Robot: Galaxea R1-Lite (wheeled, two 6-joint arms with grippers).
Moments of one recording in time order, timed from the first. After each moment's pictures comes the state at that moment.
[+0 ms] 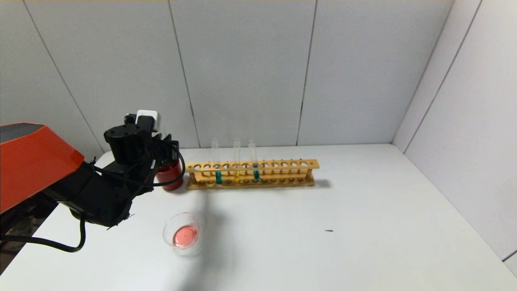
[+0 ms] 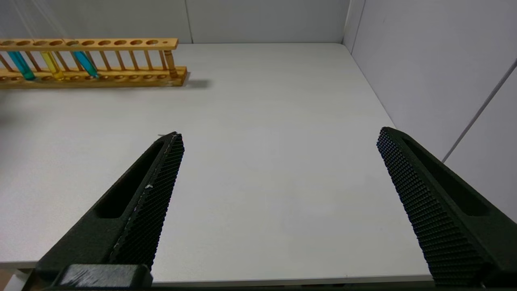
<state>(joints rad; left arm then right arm) -0.21 2.06 -0.82 -1.22 0.29 0.09 0.00 0.00 0.00 0.00 0.00 0.01</state>
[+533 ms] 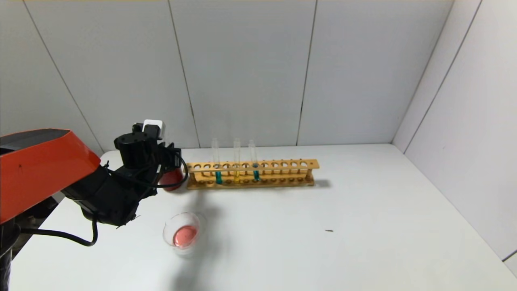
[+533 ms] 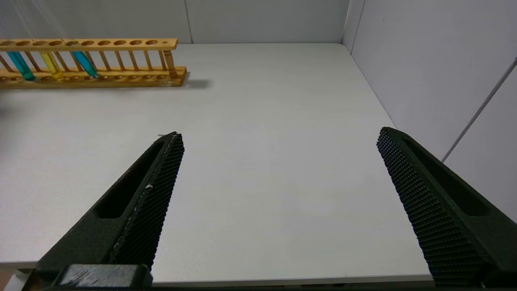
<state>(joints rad) -0.18 2.16 -0.86 -1.22 0.26 0.07 0.00 0.00 0.00 0.00 0.00 0.01</state>
